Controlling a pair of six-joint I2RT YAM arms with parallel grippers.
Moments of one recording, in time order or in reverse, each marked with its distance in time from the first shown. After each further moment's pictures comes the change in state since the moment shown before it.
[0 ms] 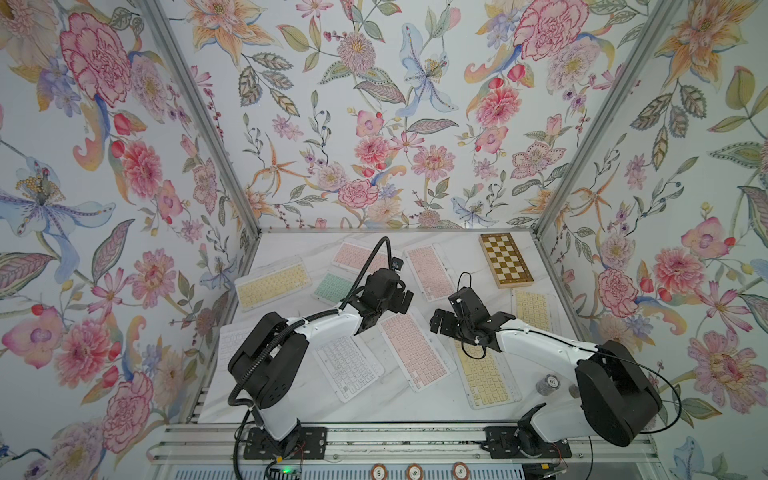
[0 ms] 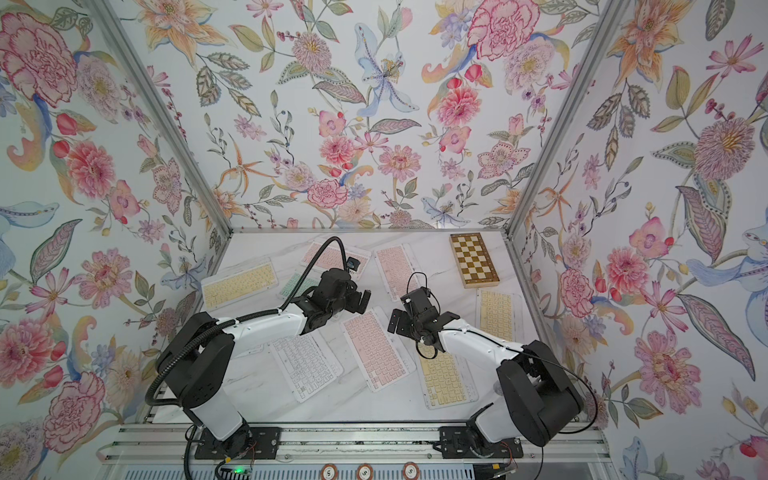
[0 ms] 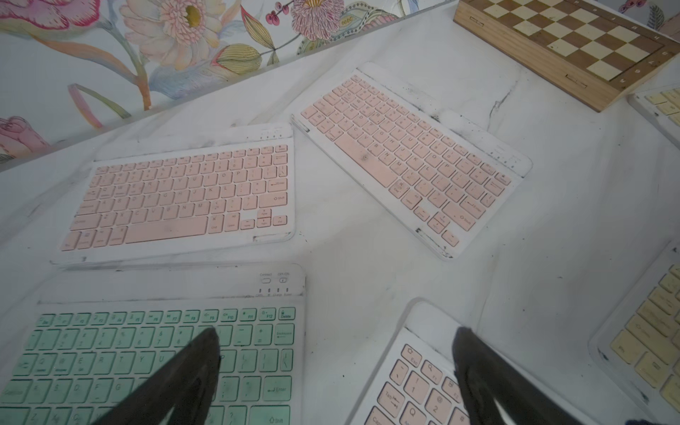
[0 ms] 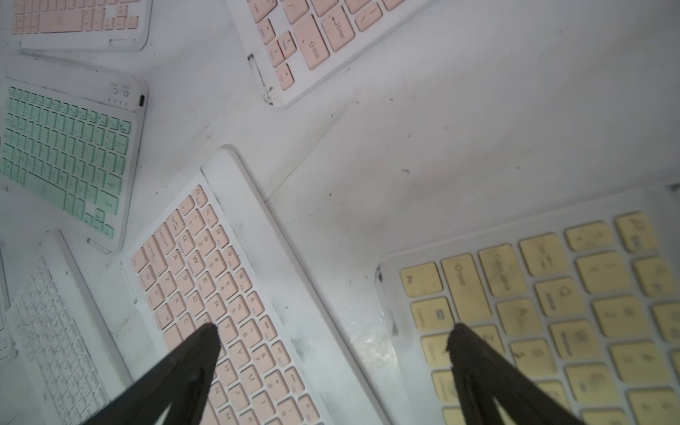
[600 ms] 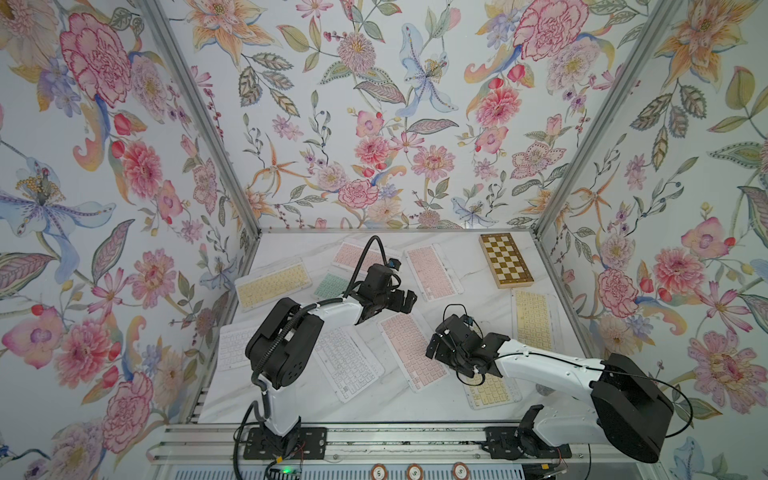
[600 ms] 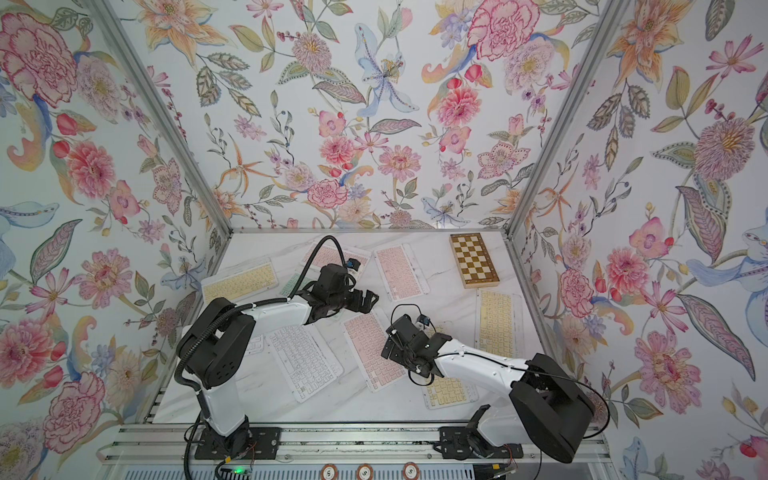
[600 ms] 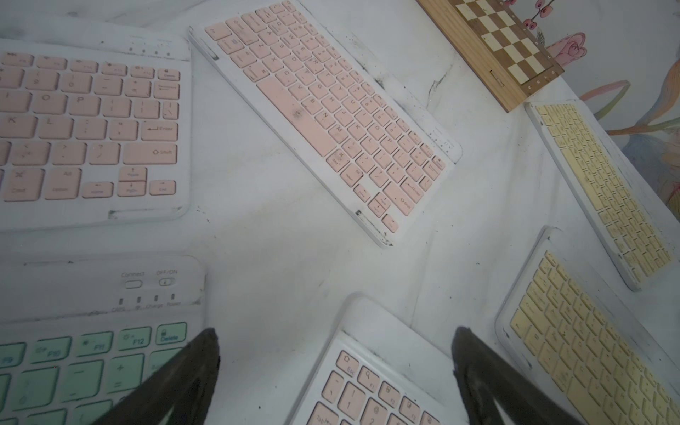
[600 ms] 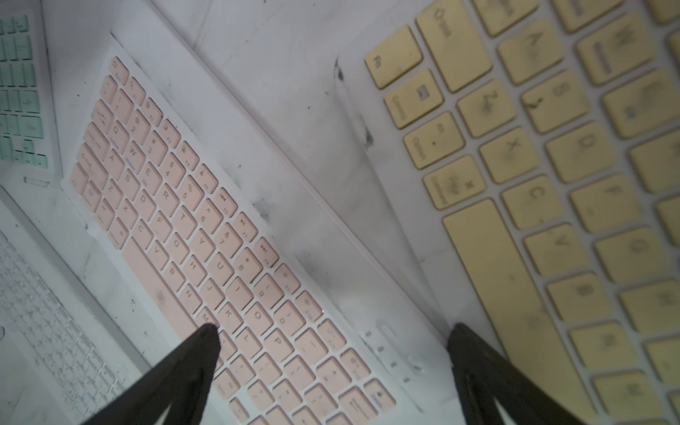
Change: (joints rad) left arm 0.069 0.142 0.050 0.042 0.347 -0.148; right arm 0.228 -0.079 -0.114 -0.113 0.056 0.374
